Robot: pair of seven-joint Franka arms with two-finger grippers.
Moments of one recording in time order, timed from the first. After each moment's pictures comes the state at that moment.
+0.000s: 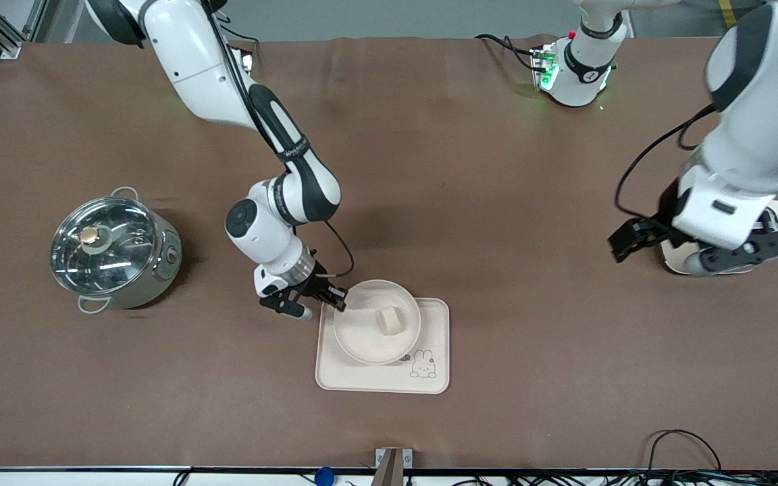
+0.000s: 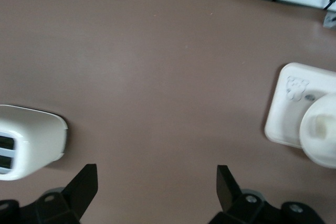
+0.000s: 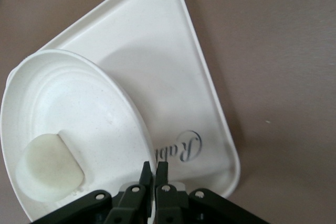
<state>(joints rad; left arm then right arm) 0.04 0.21 -0.30 -1.40 0.12 1.69 -0.42 0.62 0.78 -0.08 -1.63 0.69 2.78 0.37</state>
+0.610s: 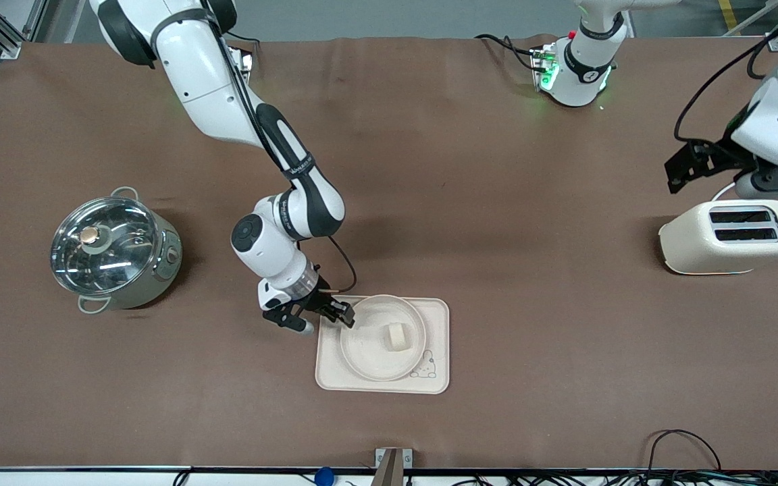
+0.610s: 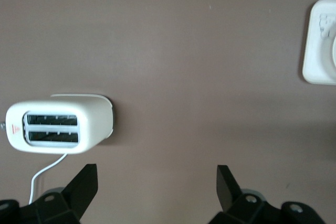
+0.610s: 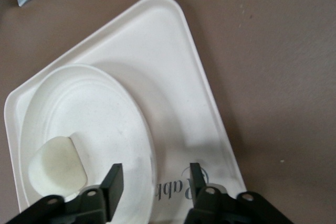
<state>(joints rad) -0.03 -0.02 -0.13 -1.58 0.08 1.59 -0.17 0.60 0.81 -0.09 -1.58 0.68 2.80 0.34</state>
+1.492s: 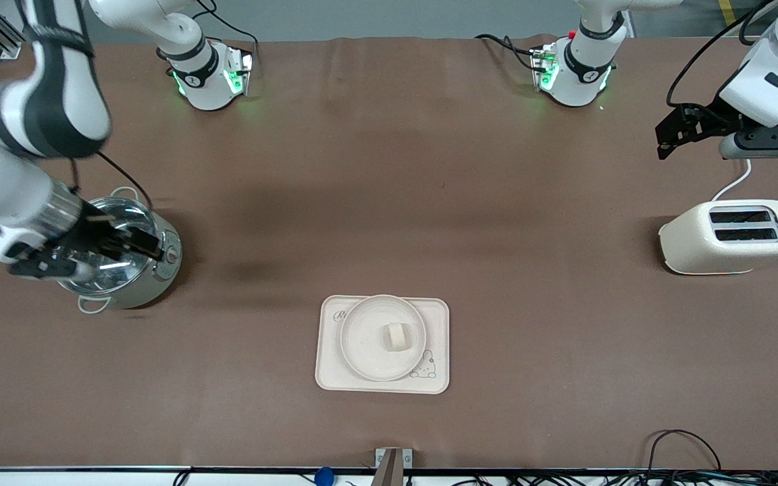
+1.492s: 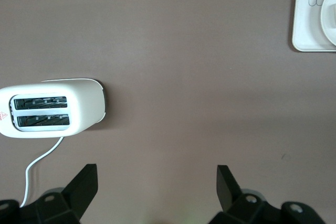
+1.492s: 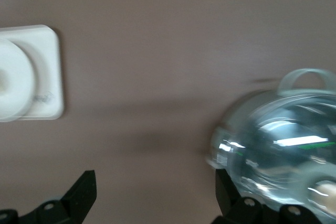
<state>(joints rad) -0.08 -0.13 -0.09 -1.70 0.03 1.58 -0.11 0.54 0.07 -0.55 -1.84 0.16 1.94 -0.01</state>
